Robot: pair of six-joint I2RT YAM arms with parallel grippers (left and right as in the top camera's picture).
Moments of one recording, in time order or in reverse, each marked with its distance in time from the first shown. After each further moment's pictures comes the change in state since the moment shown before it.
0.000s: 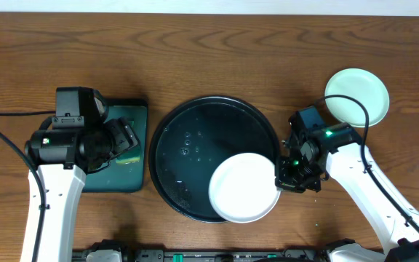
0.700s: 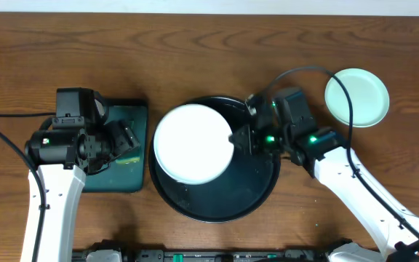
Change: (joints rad) left arm 0.000 0.000 0.000 -0.019 0.000 0.000; right arm 0.135 0.000 0.001 0.780 -0.176 0.024
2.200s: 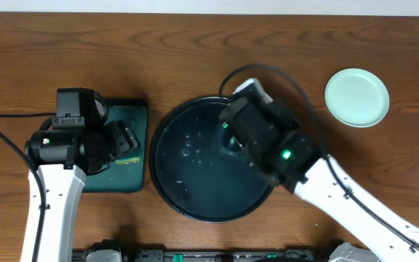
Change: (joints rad) left arm 0.000 0.000 -0.002 0.000 -0.001 0.000; right arm 0.367 0.000 0.305 -0.420 1.390 -0.553
